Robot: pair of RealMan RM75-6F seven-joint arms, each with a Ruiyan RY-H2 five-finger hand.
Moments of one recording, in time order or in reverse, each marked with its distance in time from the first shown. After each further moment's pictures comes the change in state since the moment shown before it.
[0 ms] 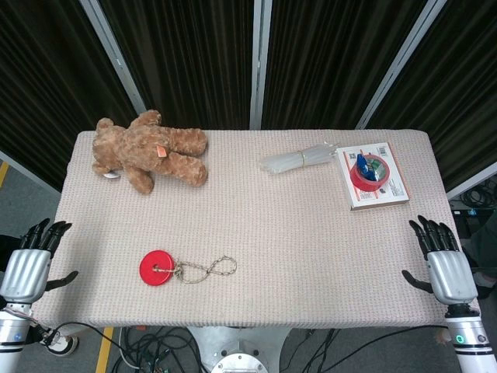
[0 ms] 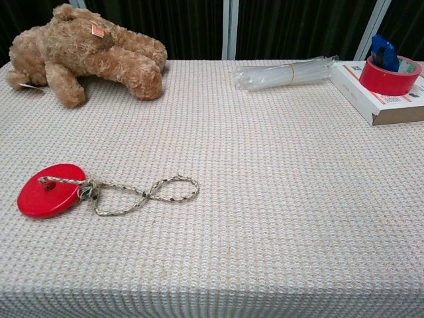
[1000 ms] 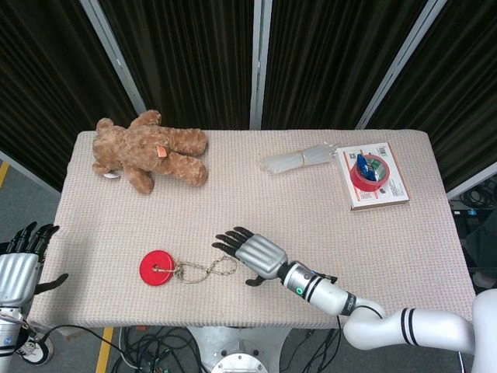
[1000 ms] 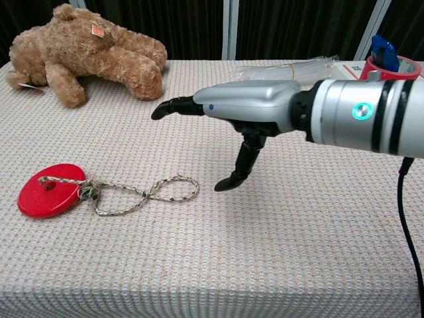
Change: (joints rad) left arm 0.027 0.002 0.002 0.059 -0.016 0.023 -0.057; right arm 0.735 -0.354 0.157 -0.123 0.284 -0.784 -0.245
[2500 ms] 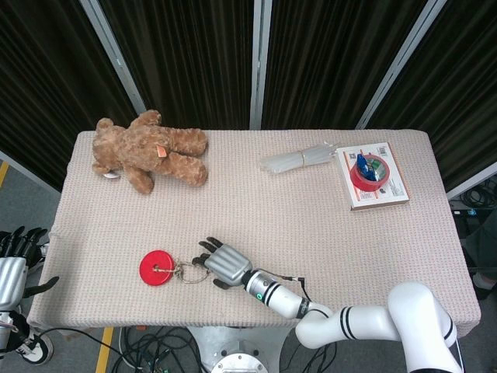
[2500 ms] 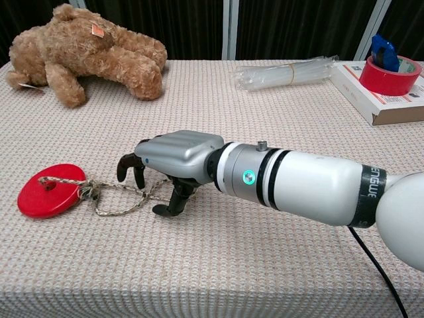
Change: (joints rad) left arm 0.026 -0.025 -0.002 0.102 -0.015 0.004 -0.105; right arm 0.158 -0.348 -0.087 0.306 0.127 0.105 -0.068
